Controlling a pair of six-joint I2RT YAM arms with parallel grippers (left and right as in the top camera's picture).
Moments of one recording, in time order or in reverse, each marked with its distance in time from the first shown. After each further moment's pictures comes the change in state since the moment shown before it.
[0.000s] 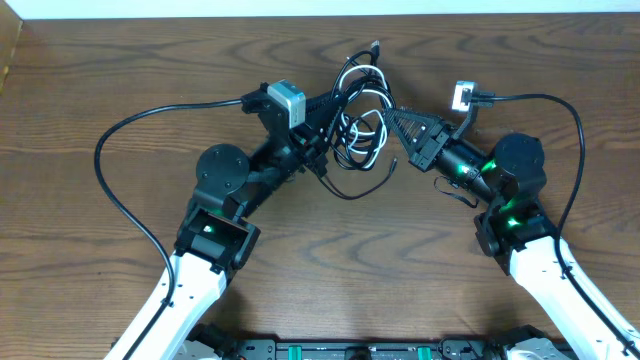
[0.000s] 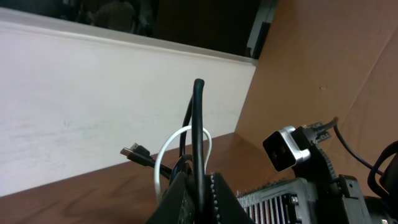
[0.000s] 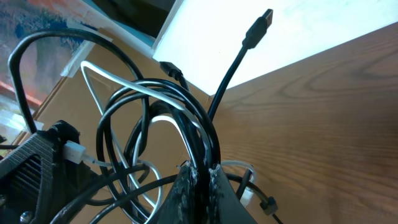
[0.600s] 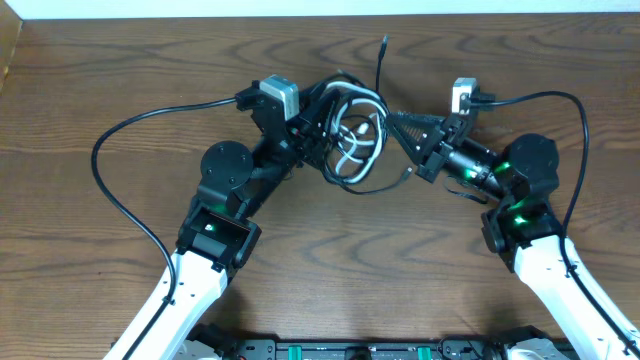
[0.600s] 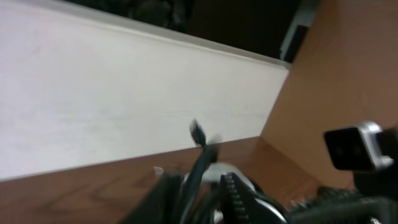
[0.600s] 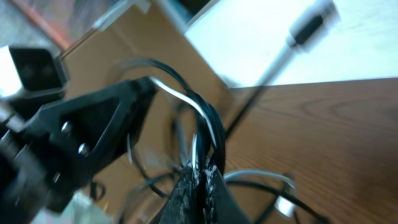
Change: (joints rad) left arm 0.000 0.006 0.000 -0.040 -0.140 -0.014; right arm -0.058 0.001 0.000 0.086 -0.229 -0.214
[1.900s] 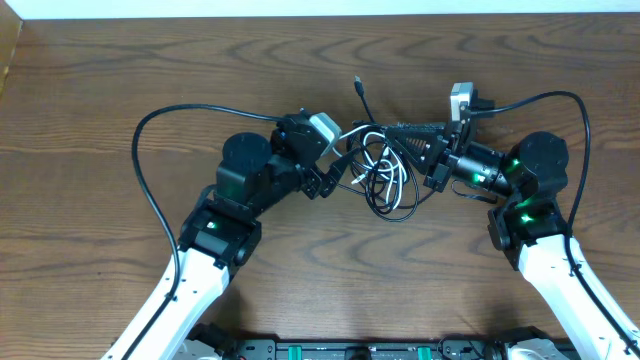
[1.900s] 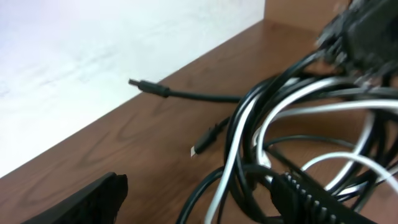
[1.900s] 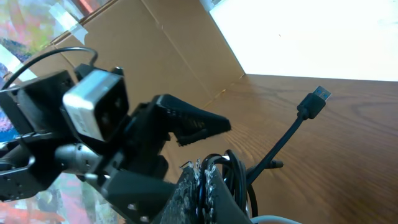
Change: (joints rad) left arm 0.000 0.027 0.003 -0.354 0.140 0.533; right arm -0.042 0.000 0.000 0.000 -0.166 -0.084
